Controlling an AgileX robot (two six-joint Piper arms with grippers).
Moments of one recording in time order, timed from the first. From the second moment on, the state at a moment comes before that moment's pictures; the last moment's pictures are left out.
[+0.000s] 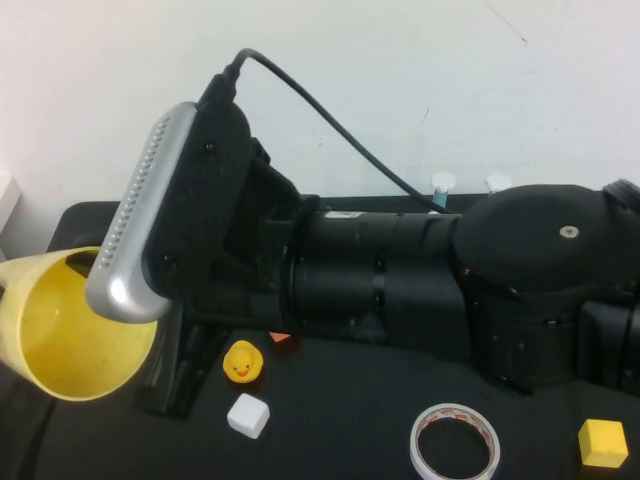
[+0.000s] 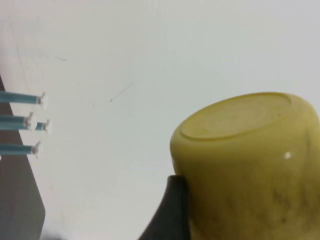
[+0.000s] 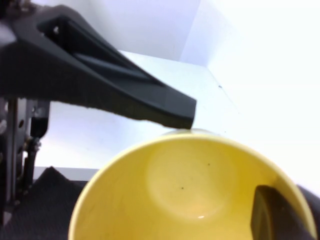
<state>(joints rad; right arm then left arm) 1.02 1.60 -1.32 1.54 0.21 -1.90 -0.11 0.35 -0.32 -1.71 0.34 -0.06</state>
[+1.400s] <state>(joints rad) 0.99 1.65 -1.32 1.75 0.41 -2.25 -0.11 0.34 -0.32 -1.72 0.27 -0.02</state>
